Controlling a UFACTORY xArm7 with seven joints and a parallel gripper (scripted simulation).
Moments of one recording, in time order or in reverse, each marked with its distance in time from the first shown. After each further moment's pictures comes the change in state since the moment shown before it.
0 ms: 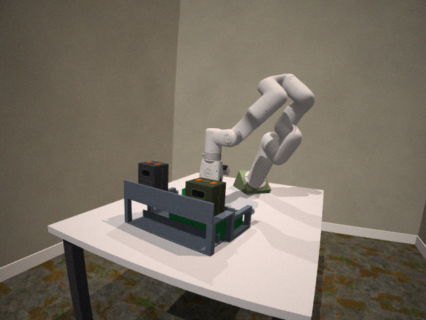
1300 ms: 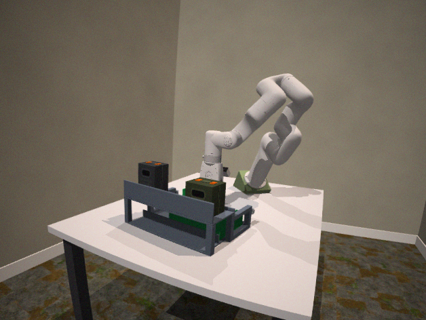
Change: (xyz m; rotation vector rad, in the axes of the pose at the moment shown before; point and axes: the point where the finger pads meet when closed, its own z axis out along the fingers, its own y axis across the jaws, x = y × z) arm 0.002 0.003 0.010 -0.007 0.009 0.001
